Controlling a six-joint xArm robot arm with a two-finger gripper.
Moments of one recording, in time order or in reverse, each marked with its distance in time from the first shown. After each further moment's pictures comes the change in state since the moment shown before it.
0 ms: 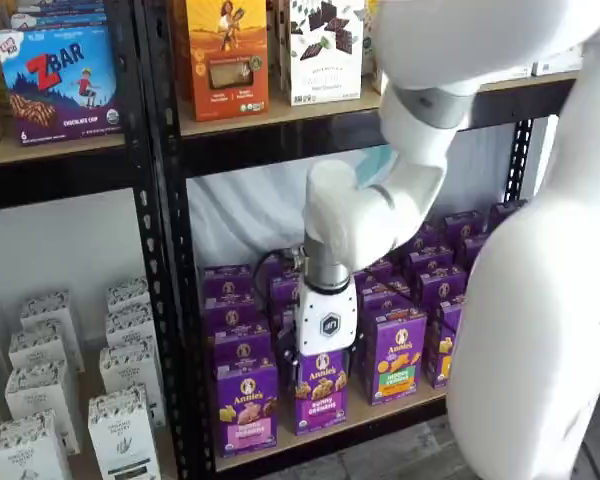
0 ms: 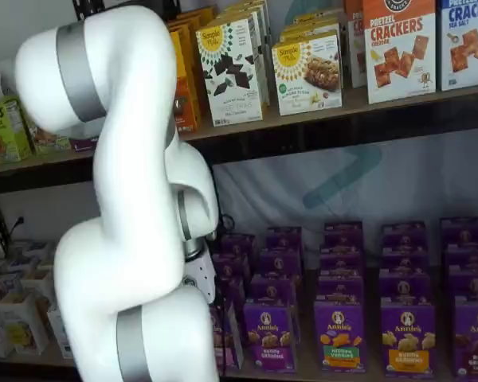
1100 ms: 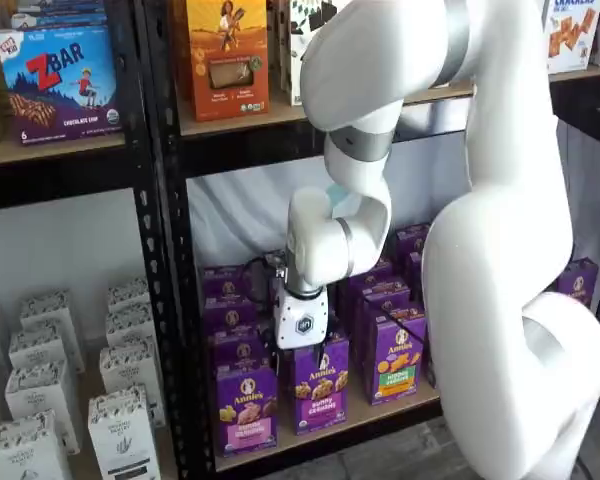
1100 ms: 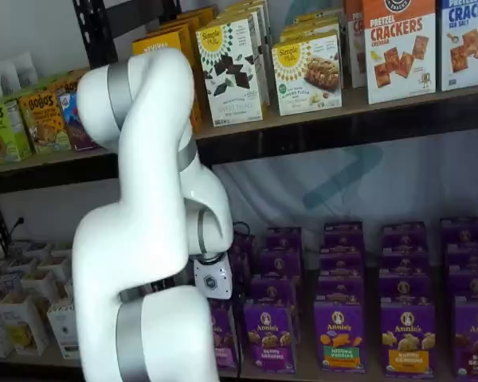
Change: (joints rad) arm -0.062 0.502 -0.390 0.184 -0.180 -0.245
